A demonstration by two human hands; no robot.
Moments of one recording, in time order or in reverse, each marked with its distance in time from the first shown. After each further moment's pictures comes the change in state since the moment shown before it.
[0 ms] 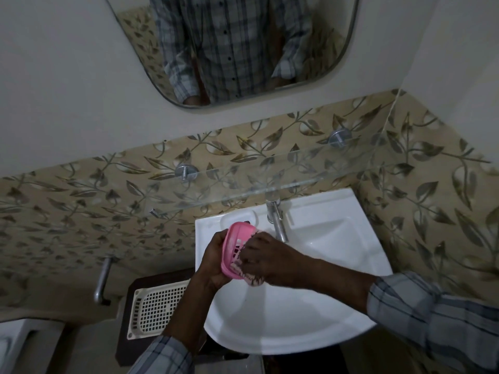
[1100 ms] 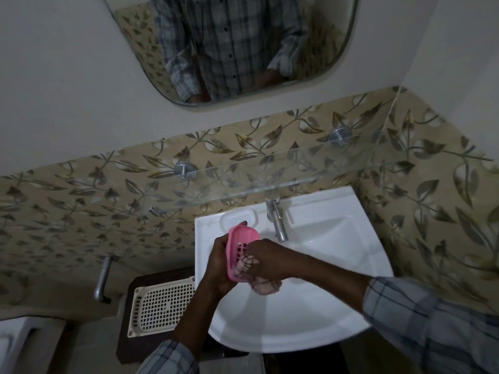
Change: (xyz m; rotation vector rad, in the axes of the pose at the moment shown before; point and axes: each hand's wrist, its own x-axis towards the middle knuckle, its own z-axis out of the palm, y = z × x) left_hand 0.006 -0.025 -0.002 0.028 -0.001 0.171; right_hand 0.026 -0.018 -0.026 0.780 -0.410 0.693
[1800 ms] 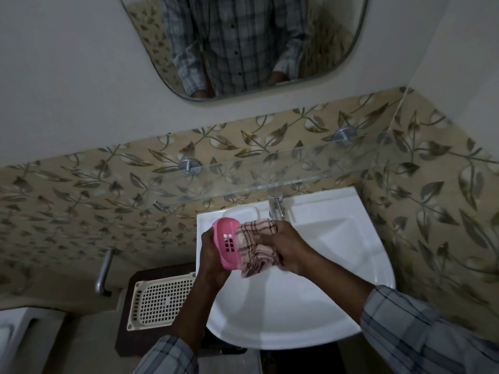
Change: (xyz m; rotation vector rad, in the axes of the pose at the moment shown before) left_hand -0.013 0.016 -0.003 0.087 0.207 0.049; right_hand 0.012 0.033 0.005 1.247 0.272 0.170
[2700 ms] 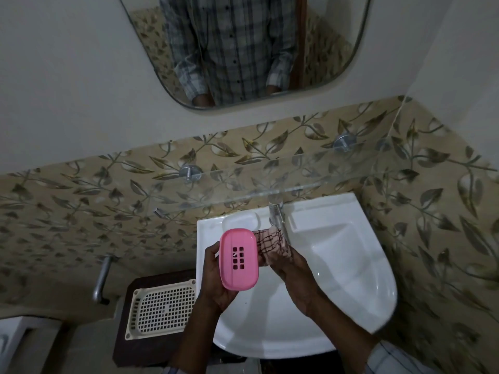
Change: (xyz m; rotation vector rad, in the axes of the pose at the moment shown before) left_hand -0.024 -0.012 -0.002 -0.174 -0.158 -0.072; right_hand -0.021 0.065 -0.015 0.253 0.049 -0.236
